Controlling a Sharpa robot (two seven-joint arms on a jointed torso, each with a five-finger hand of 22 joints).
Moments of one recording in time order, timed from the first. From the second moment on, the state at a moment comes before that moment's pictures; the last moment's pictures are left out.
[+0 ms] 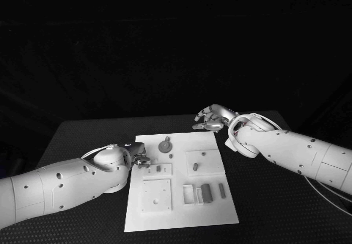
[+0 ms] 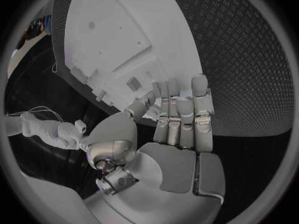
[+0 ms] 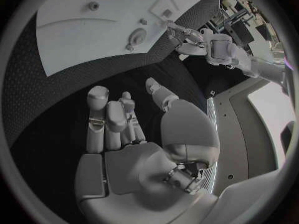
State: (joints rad) left arm 1.21 -0.68 -0.22 1.40 -1.46 -0.18 -0.51; left_hand 0.69 0.11 0.76 -0.27 0.10 1.09 0.06 0.47 0.49 1.18 0.00 0.56 0.30 1.10 -0.10 1.42 0.53 0.02 1.26 -0.19 0.40 1.31; right arm 1.15 -0.67 0.08 1.26 -1.24 -0.32 -0.07; right_hand 0.97 -0.13 0.52 -0.18 0.05 0.82 0.15 0.23 0.52 1.02 0.05 1.18 1.10 1.28 -0.06 1.40 0.91 0.20 1.27 -0.06 0.91 1.31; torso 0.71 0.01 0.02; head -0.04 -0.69
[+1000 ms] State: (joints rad) left arm 1.22 -0.68 -0.23 1.41 -1.48 -0.13 -0.51; left_hand 0.69 0.11 0.76 -0.27 0.09 1.09 0.06 0.47 0.49 1.18 0.00 0.56 0.29 1.10 -0.10 1.42 0.53 0.02 1.26 -0.20 0.41 1.31; right arm 1.15 -0.67 0.08 1.26 -1.23 -0.32 -0.07; right_hand 0.97 -0.13 0.52 -0.18 0.05 0.81 0.15 0.23 0.52 1.02 0.05 1.18 1.10 1.28 -0.06 1.40 0.91 0.20 1.26 -0.07 0.91 1.31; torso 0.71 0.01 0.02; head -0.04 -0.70
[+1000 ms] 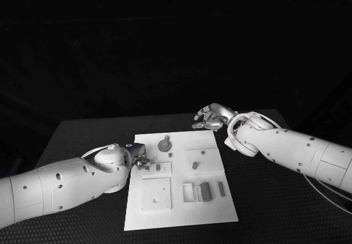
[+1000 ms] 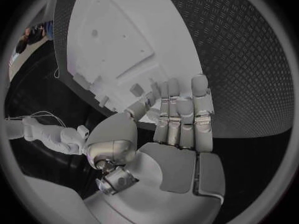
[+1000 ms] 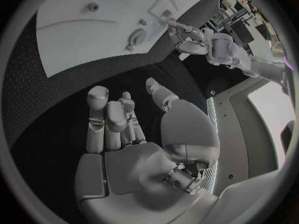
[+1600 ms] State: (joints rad) left arm 1.22 -0.68 -0.23 1.42 -1.50 -0.11 -0.51; left_hand 0.69 0.11 0.76 -0.27 0.10 1.09 0.06 0.47 0.49 1.17 0.00 0.56 0.29 1.10 -0.10 1.42 0.53 0.02 1.26 -0.19 0.41 1.31; right arm 1.15 -0.68 0.08 1.26 -1.23 -0.31 -0.07; right_hand 0.97 -0.13 0.52 -0.18 0.05 0.82 0.15 0.23 0.52 1.02 0.05 1.18 1.10 1.28 -0.06 1.40 0.91 0.20 1.26 -0.06 0.90 1.31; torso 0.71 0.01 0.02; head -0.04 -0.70
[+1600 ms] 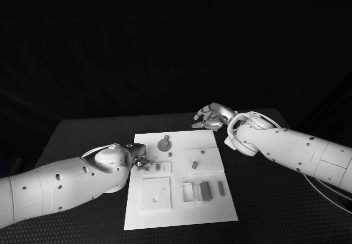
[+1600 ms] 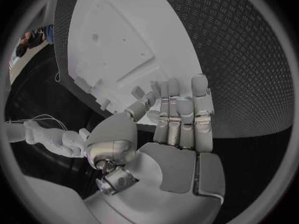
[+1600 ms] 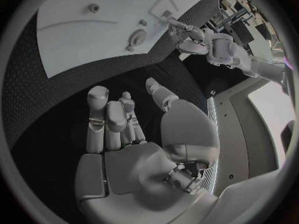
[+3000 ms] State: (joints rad) left arm 1.21 -0.72 -0.23 1.34 -1.18 -0.29 -0.47; left_hand 0.74 0.07 0.78 -0.22 0.06 1.08 0.06 0.47 0.50 1.17 0.01 0.57 0.29 1.10 -0.10 1.40 0.55 0.02 1.26 -0.19 0.41 1.31; right arm 1.15 -0.68 0.08 1.26 -1.23 -0.31 -0.07; right_hand 0.97 -0.13 0.52 -0.18 0.05 0.81 0.15 0.23 0.52 1.02 0.05 1.18 1.10 1.28 -0.06 1.40 0.91 0.20 1.26 -0.07 0.90 1.31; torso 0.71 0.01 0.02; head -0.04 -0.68
